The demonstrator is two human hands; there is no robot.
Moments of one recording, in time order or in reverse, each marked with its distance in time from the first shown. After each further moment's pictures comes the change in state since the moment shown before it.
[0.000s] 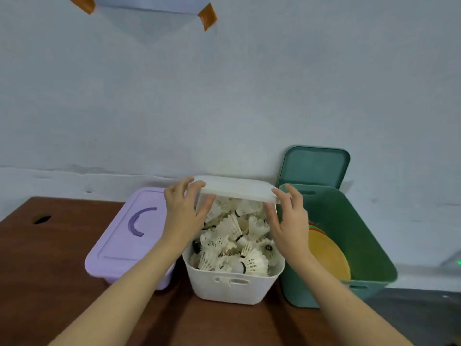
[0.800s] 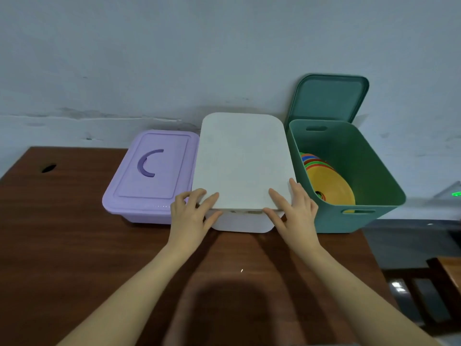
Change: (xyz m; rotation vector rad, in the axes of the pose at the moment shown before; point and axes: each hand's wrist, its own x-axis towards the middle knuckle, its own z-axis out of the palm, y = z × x) left_hand -0.146 -0.046 -0.009 0.233 -0.251 0.159; right_hand -0.133 0.013 0.012 -0.264 -0.311 0.056
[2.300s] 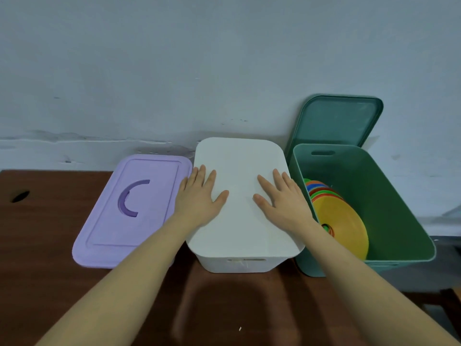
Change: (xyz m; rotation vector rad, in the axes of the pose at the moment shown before) left_hand 0.154 -0.025 0.051 0.107 -0.579 -0.241; right_hand 0.150 0.022 0.027 -0.193 -0.429 0.026
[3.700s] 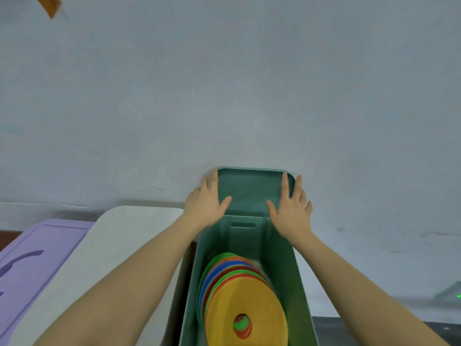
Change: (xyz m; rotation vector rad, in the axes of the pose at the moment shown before) left_hand 0.170 0.264 -0.037 -0.068 0.211 0.019; right_hand 0.105 0.257 -0.110 0.069 0.359 0.207
